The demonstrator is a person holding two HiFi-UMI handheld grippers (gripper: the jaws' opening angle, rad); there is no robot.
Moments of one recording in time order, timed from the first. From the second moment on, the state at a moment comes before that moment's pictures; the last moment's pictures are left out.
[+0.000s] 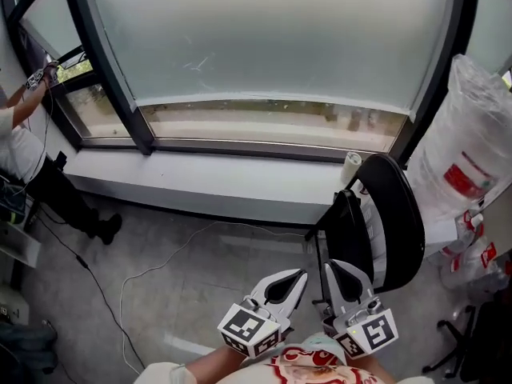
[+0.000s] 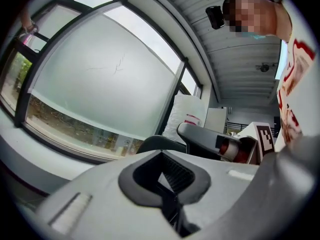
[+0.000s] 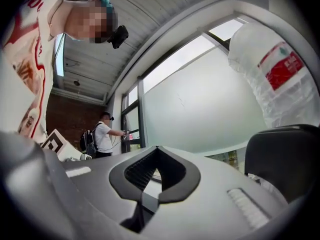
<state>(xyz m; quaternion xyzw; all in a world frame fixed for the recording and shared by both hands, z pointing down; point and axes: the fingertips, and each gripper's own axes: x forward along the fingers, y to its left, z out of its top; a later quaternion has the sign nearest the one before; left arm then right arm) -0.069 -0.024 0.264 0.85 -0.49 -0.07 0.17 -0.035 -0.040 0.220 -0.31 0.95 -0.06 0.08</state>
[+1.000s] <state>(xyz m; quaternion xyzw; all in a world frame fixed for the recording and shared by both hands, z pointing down) 0.149 0.225 0.226 0.80 -0.58 -0.12 0.10 0.177 0.221 0.204 -0.21 0.97 -0.01 0.08</state>
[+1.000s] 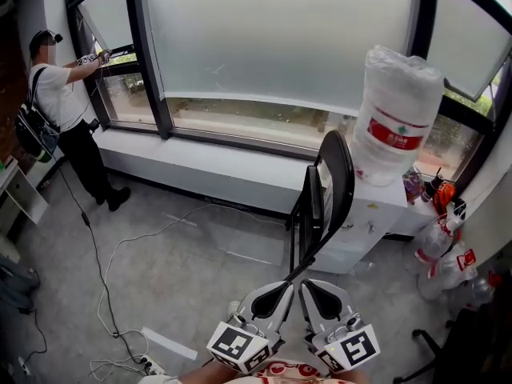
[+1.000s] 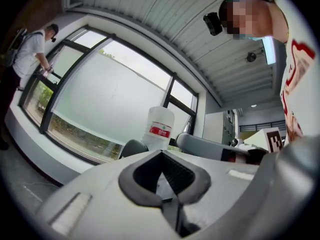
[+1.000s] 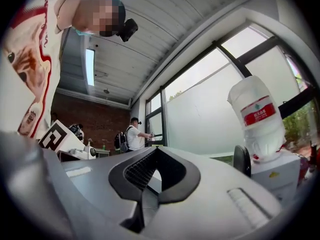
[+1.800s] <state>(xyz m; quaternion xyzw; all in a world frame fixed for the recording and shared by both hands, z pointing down) 0.109 0.470 0.227 0.79 -0.61 -0.08 0.08 0.149 0.455 0.199 -0.22 0.97 -0.01 0.09</state>
